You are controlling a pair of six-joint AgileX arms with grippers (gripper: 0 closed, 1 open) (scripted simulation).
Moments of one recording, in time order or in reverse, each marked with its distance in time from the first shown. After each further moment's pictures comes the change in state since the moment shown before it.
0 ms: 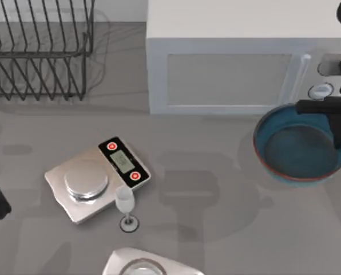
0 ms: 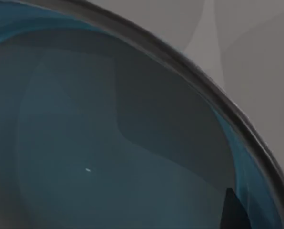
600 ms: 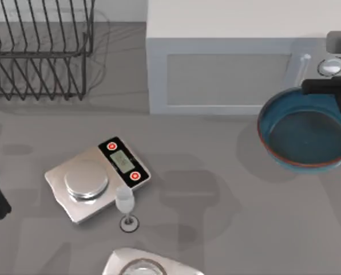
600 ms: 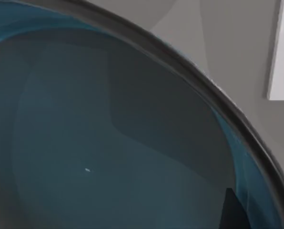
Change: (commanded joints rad) left arm 0.000 0.000 0.000 0.000 0.000 0.000; right arm 0.014 0.014 0.181 -0.199 0.024 0.004
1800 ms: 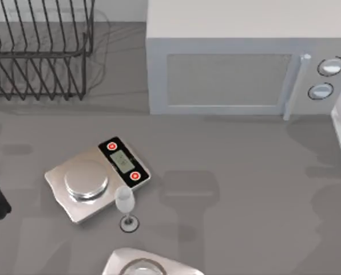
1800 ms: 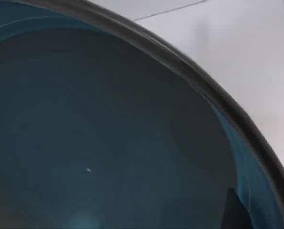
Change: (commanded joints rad) left arm 0.000 0.000 0.000 0.000 0.000 0.000; right arm -0.674 -0.106 -0.853 1.631 -0.371 -0.247
